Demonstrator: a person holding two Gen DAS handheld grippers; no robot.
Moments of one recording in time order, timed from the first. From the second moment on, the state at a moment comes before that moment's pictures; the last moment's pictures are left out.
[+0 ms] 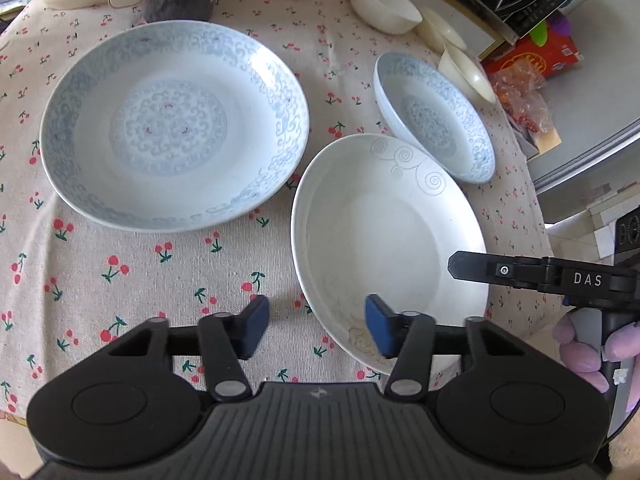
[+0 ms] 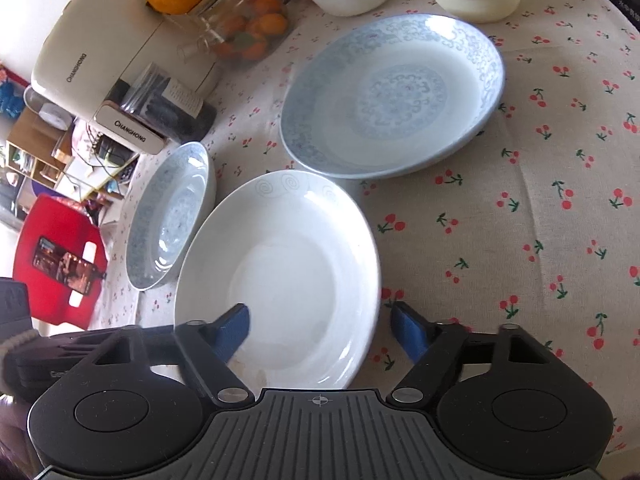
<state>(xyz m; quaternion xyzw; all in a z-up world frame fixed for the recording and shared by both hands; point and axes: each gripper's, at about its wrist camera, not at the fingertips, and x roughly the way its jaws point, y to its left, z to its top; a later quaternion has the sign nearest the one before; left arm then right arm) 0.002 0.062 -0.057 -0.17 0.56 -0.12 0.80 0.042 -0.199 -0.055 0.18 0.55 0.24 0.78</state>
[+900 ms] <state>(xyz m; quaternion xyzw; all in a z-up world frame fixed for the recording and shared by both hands) -0.006 0.053 -0.020 -0.14 0.49 -0.12 0.85 0.038 -0.218 -0.025 0.17 0.51 0.22 0.81</state>
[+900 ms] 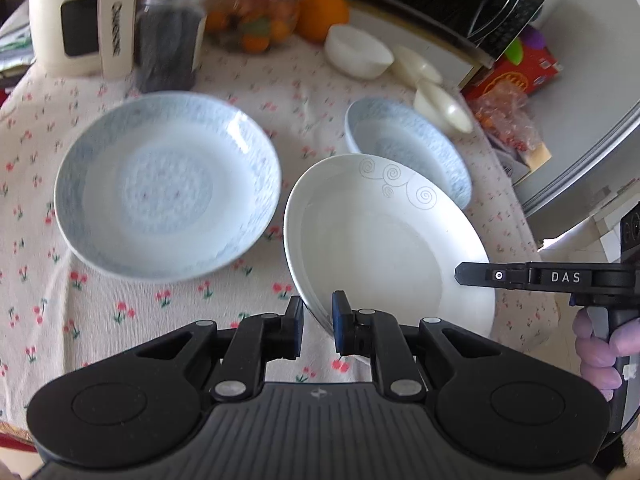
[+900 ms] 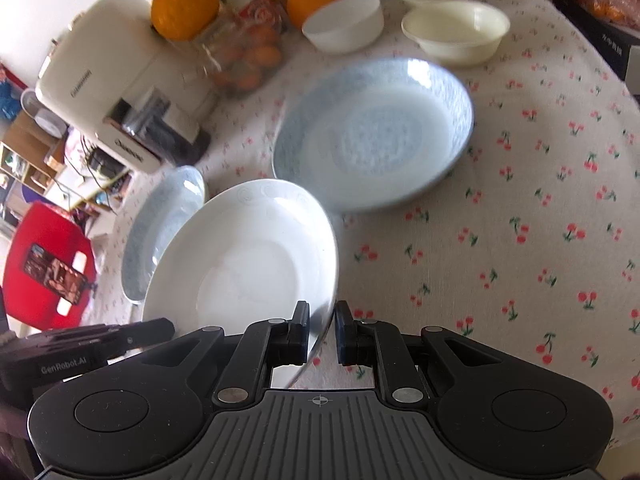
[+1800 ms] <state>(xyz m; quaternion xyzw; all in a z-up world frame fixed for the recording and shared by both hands) 0.066 -0.017 -0.021 -0.12 0.46 -0.10 0.87 0.106 -0.269 -0.018 0.22 0.47 0.10 0.85</state>
